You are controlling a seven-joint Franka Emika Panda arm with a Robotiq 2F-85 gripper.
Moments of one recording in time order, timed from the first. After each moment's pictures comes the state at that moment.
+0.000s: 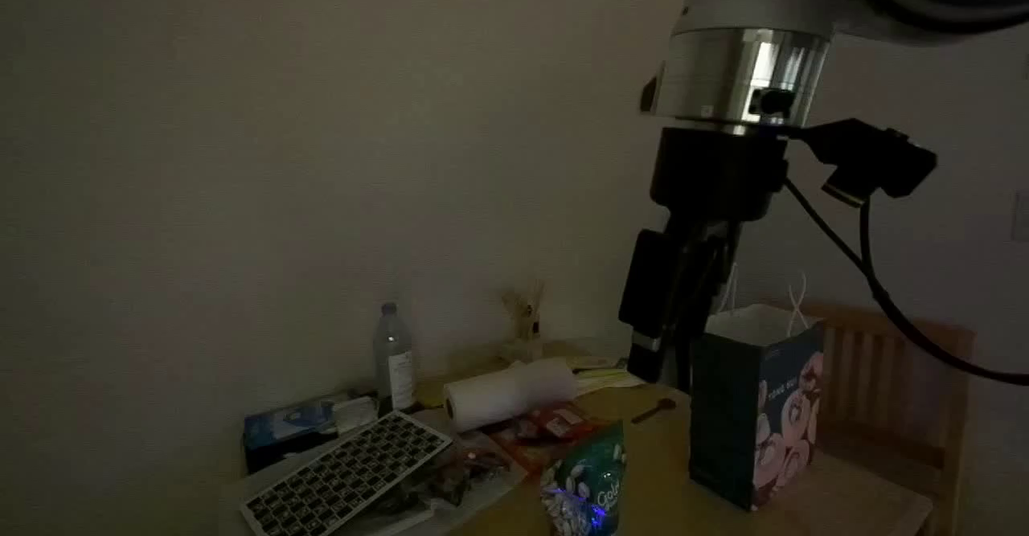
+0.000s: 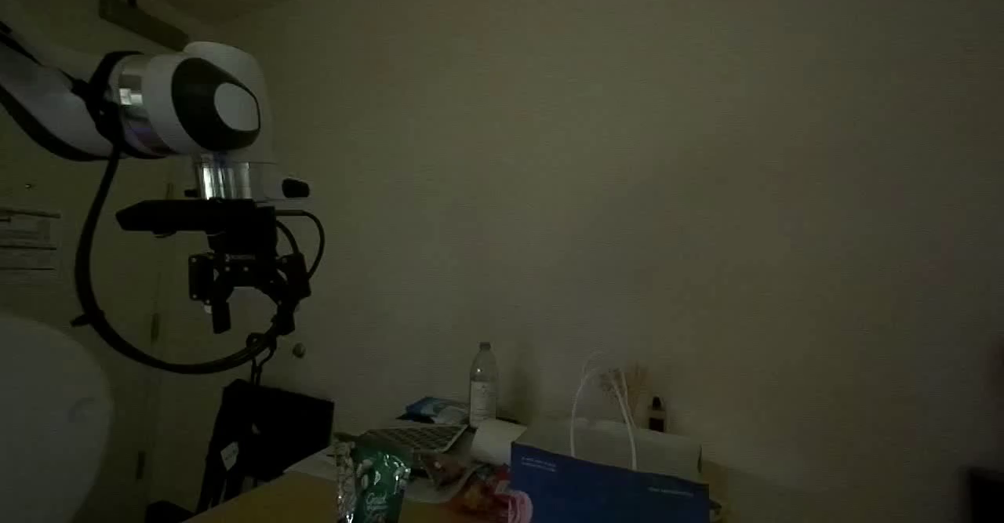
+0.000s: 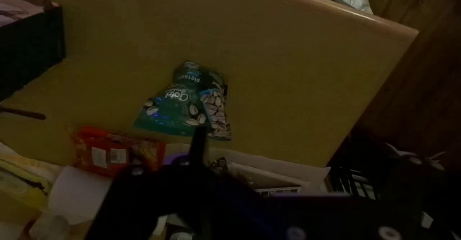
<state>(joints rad) 0.23 -0.66 0.31 -2.60 0.12 2.20 0.21</state>
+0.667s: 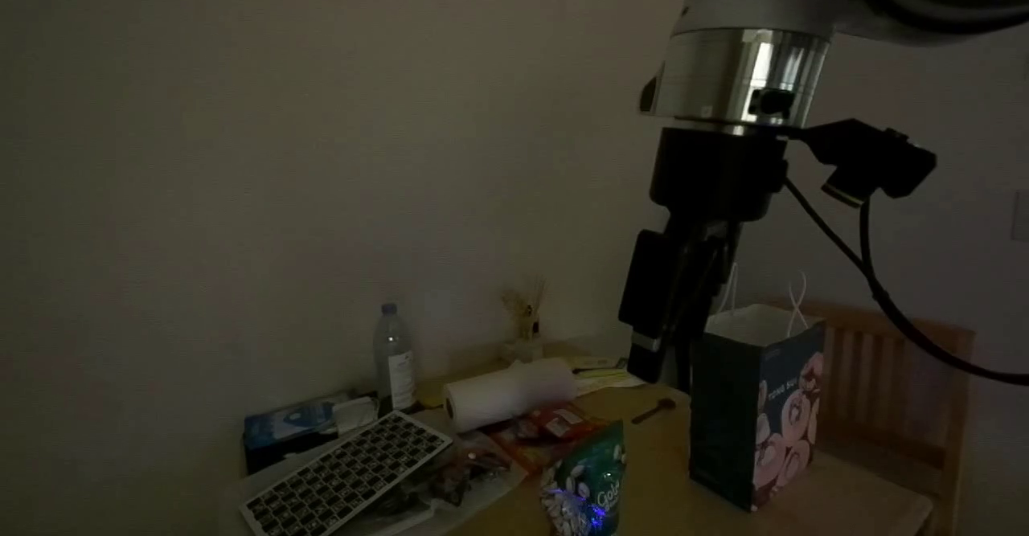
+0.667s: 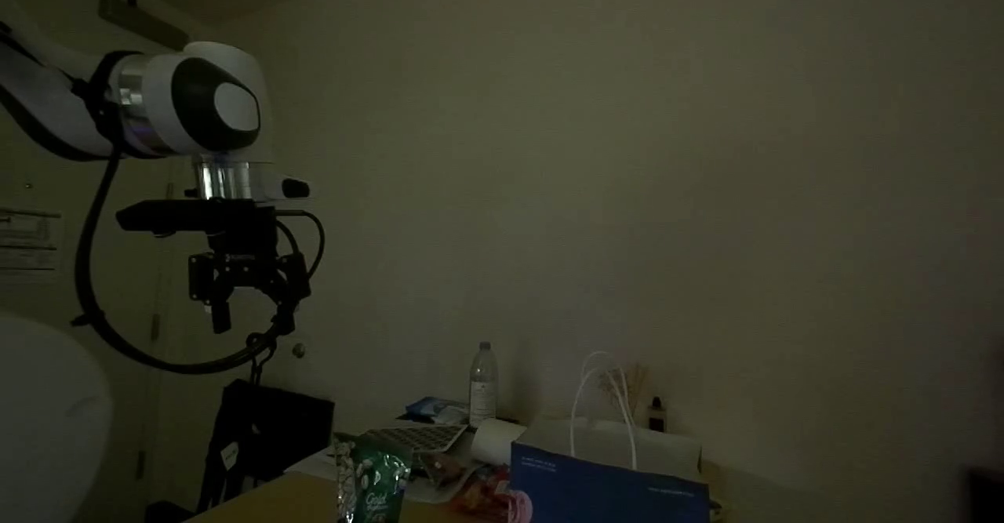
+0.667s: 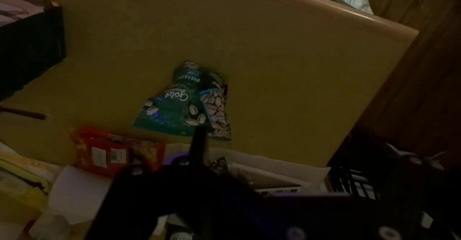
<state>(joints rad) 0.23 -0.66 0.31 -2.60 0.12 2.20 0.21</state>
